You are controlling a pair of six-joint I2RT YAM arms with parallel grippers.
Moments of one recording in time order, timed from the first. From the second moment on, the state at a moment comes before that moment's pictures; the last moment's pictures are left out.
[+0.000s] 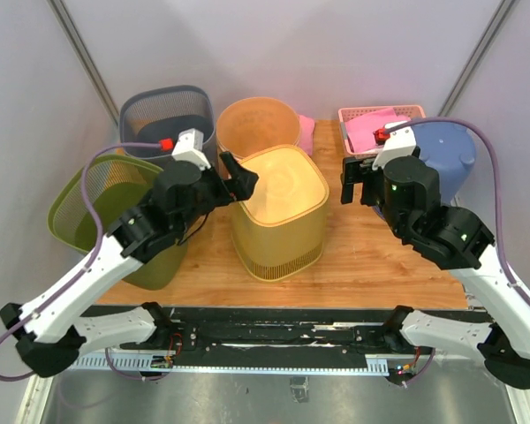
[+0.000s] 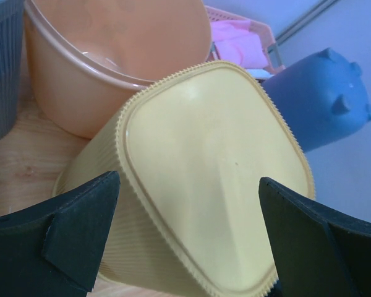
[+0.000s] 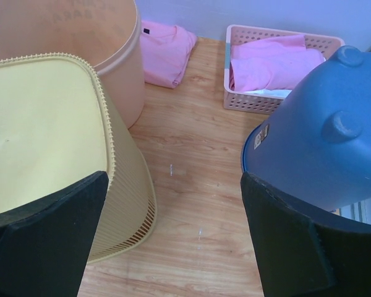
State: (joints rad) left arm -0.84 0.99 1.22 -0.48 -0.43 -0.70; right arm 0.83 1.01 1.46 -0.80 0.64 0.16
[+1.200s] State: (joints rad) left arm -0.77 1.37 1.24 -0.15 0.26 -0.64; right arm 0.83 0.94 1.55 -0.90 0.77 0.14
